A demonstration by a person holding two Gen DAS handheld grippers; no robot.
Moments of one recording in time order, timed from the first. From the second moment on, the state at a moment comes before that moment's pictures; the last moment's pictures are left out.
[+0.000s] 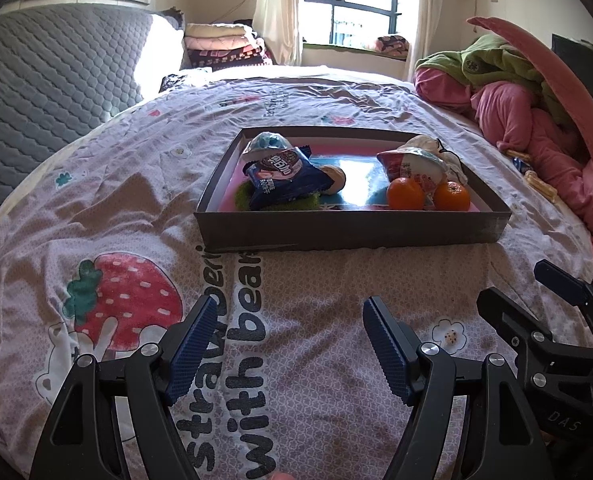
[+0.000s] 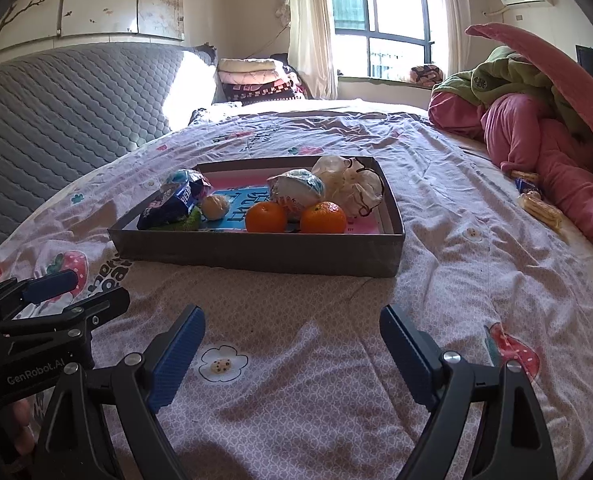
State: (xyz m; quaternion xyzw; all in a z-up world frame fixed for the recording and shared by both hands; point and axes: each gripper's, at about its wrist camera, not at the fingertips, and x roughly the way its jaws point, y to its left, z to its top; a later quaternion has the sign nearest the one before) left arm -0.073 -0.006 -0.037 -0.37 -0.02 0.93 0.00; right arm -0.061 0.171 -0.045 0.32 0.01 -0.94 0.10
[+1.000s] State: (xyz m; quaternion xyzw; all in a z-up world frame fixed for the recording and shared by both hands) left arm -0.071 -0.003 -0.050 -0.36 -0.02 0.93 0.00; right arm -0.059 0.178 -0.058 0.32 -0.02 -0.94 0.08
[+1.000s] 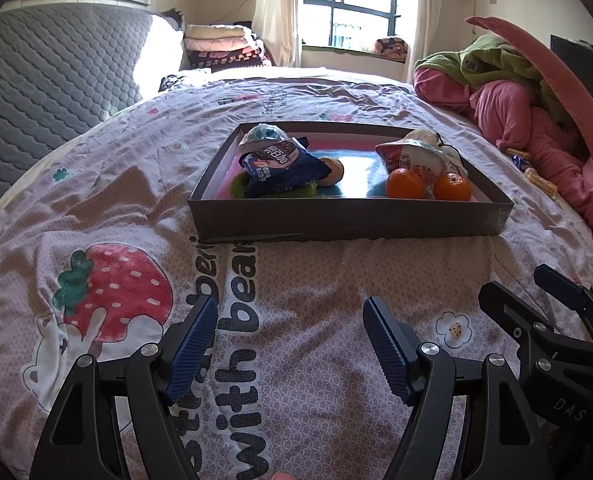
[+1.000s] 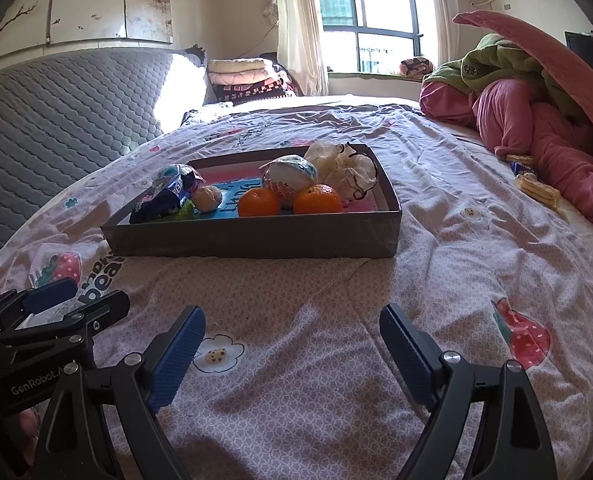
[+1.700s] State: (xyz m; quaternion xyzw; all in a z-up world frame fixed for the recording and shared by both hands) left arm -0.074 -0.004 -0.054 -0.37 -0.02 0.93 0.00; right arm -0.061 0.172 -0.065 0.33 -0.01 -0.94 0.09
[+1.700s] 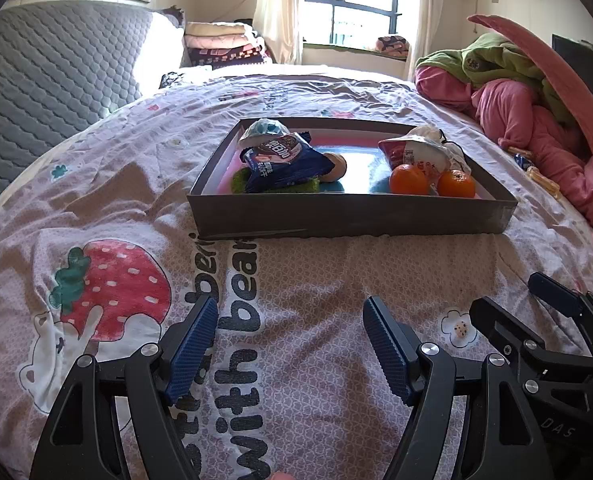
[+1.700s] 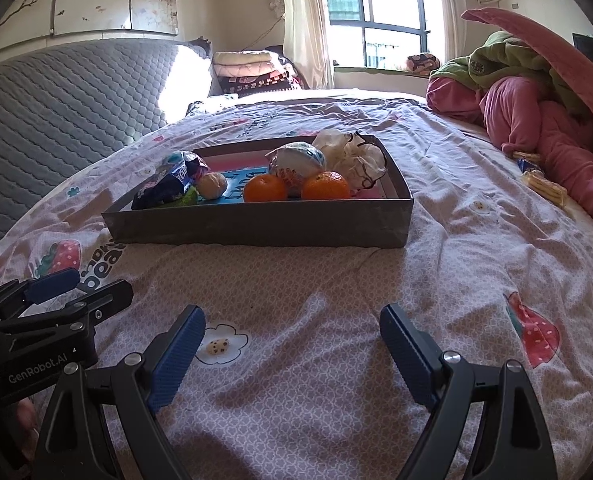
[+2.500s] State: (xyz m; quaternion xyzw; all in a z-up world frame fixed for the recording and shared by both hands) left arm -0.078 -0.006 -0.059 -0.37 -0.02 0.93 0.00; right arm -0.063 0.172 -0.070 0.34 -0.01 -0.94 0.10
